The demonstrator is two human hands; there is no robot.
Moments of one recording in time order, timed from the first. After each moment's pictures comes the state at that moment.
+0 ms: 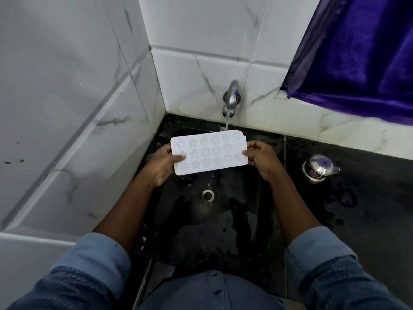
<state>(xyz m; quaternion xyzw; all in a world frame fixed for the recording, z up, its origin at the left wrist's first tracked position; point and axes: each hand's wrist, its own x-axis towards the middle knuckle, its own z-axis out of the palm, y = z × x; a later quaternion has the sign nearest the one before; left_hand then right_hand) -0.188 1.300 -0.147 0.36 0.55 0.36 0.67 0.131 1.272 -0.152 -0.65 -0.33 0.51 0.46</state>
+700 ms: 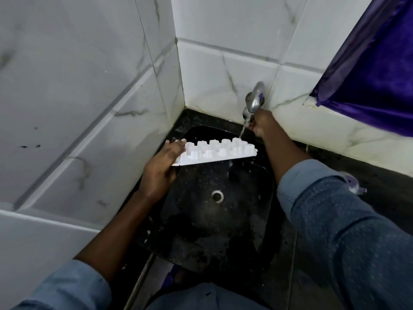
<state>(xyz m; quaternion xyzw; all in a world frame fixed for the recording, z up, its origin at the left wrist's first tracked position) -0.221 1.239 -0.129 0.79 0.45 0.42 0.07 0.103 1.436 -0.131 -0.65 -0.26 0.55 0.46</state>
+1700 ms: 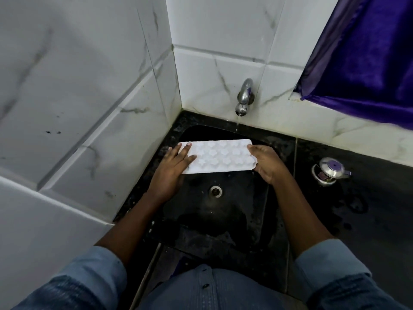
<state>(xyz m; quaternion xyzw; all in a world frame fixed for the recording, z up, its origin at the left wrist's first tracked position) -0.220 1.214 -0.156 0.86 0.44 0.25 0.03 0.105 1.238 -0.133 -0.57 -0.33 0.59 0.47</state>
